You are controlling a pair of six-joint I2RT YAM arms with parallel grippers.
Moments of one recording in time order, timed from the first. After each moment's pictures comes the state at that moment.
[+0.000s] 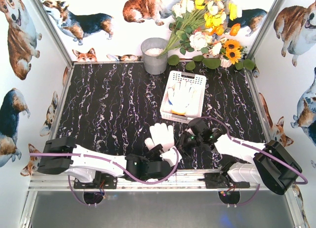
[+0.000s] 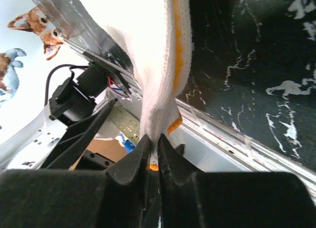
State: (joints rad) left arm -1.57 1.38 0.71 -0.22 -0.56 -0.33; right arm 0.67 1.20 0.41 -0.13 -0.64 1.31
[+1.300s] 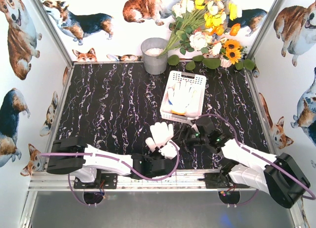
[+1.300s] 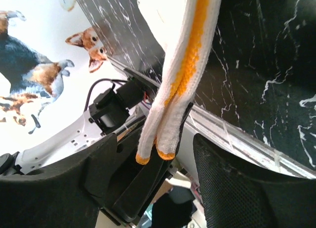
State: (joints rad) left arm -1.53 1.49 0.70 -0.12 -0.72 -0.44; right arm 0.62 1.06 0.36 -0.01 -0.61 1.41
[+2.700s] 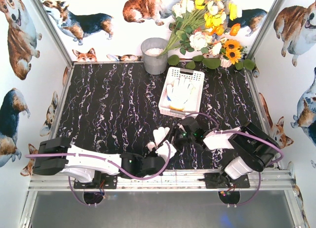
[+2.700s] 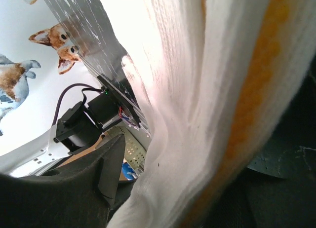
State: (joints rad) left arm -1.53 1.33 0.63 -0.12 -0.57 -0.38; right arm 0.70 1.51 0.42 0.34 -0.58 1.34
